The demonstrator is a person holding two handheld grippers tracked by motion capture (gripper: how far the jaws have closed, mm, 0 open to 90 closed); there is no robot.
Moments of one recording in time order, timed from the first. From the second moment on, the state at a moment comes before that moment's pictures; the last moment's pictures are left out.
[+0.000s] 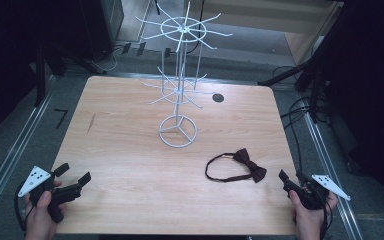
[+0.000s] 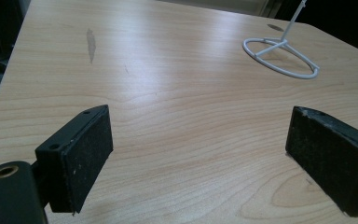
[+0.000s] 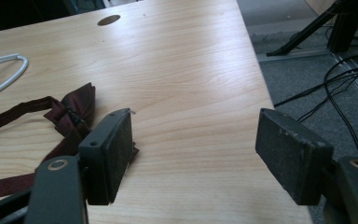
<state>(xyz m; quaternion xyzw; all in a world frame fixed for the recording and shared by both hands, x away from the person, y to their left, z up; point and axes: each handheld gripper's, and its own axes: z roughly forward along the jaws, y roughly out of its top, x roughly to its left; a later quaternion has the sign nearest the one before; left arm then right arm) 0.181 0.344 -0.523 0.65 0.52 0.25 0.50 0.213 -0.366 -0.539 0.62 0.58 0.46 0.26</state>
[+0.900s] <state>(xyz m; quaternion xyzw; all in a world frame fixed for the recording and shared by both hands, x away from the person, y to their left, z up) 0.181 0.344 -0.523 0.65 0.52 0.25 0.50 0.231 -0.285 -0.521 0.56 0.66 0.45 0.22</state>
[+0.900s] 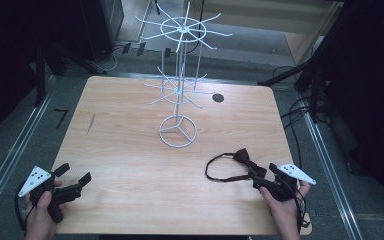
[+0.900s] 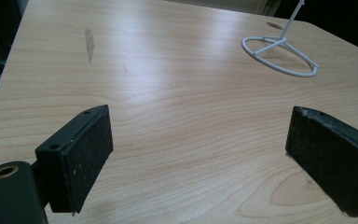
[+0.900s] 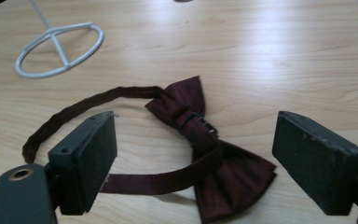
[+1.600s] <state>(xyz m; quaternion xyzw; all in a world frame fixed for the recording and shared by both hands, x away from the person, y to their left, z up) 0.181 0.344 -0.523 0.65 0.52 0.25 0.50 0.245 -0.265 -0.547 0.54 0.72 0.39 0.19</state>
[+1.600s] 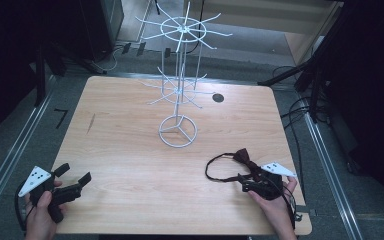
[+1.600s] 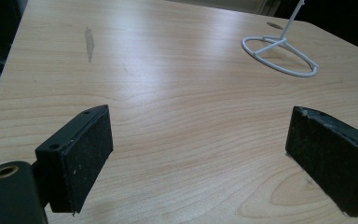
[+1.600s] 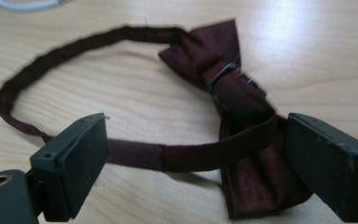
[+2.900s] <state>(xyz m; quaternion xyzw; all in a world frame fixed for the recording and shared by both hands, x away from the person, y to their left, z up) 0.181 0.344 -0.523 0.65 0.52 0.24 0.50 0.240 -0.276 -0.546 0.57 0.71 0.34 0.25</state>
